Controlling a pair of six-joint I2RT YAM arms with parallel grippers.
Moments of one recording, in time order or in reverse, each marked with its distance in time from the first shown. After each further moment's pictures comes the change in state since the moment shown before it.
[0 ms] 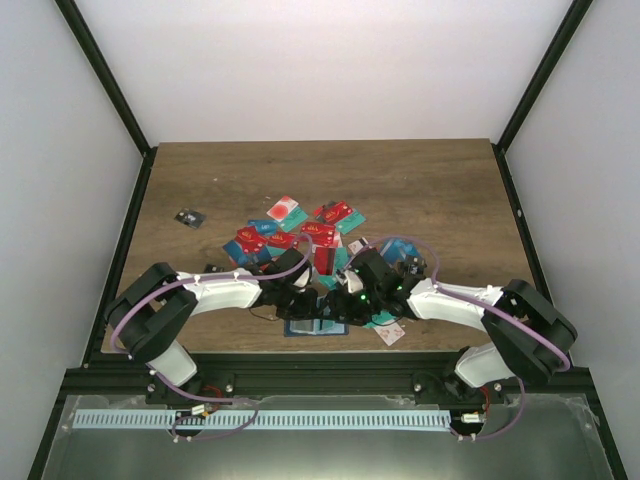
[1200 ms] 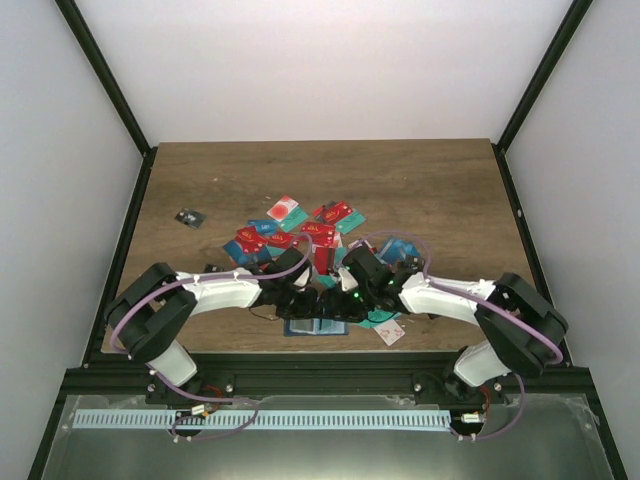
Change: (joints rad) left arm 0.000 -0.001 0.008 -0.010 -0.011 -0.006; right arm 0.028 0.046 0.085 -0.089 0.052 -0.048
